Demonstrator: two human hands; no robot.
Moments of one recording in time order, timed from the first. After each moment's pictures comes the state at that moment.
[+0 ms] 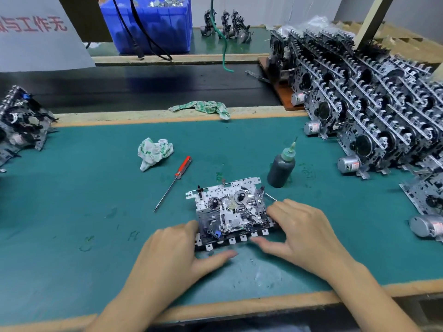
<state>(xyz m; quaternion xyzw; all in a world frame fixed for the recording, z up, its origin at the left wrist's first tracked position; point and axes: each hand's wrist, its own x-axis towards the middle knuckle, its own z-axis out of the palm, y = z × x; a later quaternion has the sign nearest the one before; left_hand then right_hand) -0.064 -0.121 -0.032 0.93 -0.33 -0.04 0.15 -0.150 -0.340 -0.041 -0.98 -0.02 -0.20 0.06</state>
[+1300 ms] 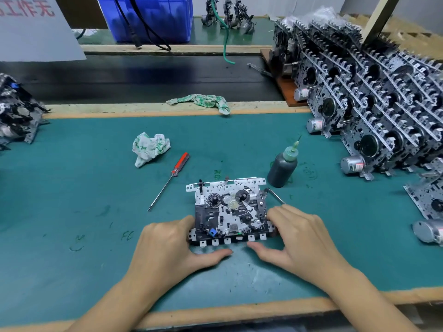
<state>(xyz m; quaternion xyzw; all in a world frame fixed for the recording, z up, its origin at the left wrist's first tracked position) -0.054 -0.128 -0.044 0.88 -0.39 0.08 0.27 -0.150 -0.335 -0.050 -0.97 -0.03 -0.24 0.08</state>
